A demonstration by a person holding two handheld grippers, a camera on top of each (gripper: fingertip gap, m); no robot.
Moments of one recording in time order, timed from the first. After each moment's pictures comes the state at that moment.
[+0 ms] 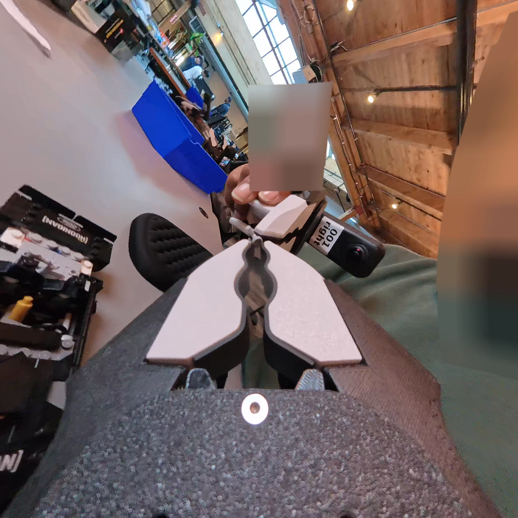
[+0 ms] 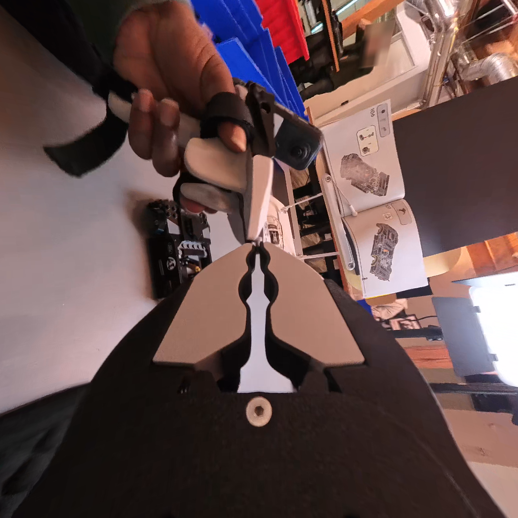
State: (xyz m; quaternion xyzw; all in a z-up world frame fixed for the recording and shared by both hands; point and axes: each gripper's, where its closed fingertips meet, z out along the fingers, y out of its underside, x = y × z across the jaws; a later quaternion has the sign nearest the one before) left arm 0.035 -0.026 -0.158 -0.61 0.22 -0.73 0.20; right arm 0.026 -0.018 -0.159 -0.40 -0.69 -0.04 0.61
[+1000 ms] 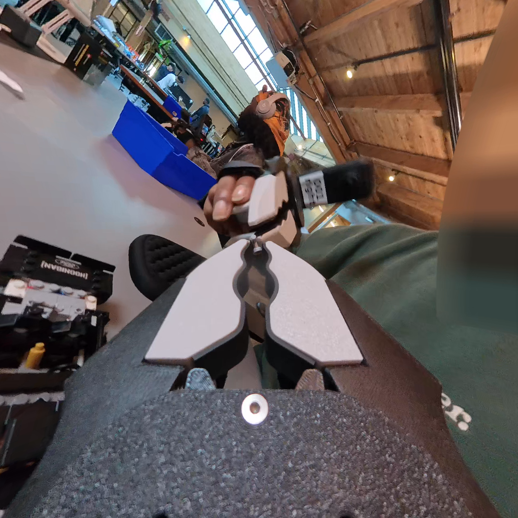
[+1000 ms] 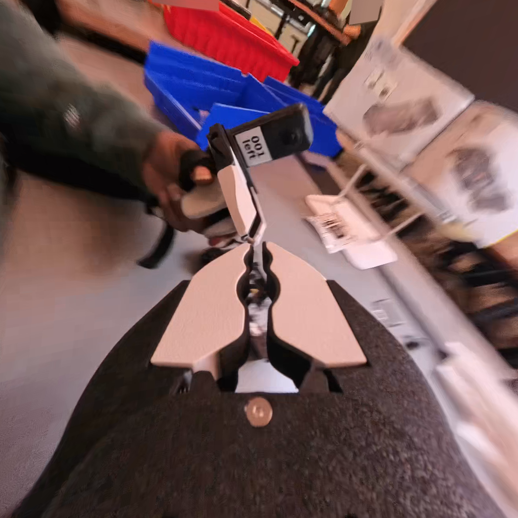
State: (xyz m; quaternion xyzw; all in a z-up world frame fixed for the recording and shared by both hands) left arm 0.035 -0.026 -0.149 -0.57 0.28 -0.74 0.24; right arm 0.033 -0.018 -0.149 -0.54 -0.58 0.20 0.57
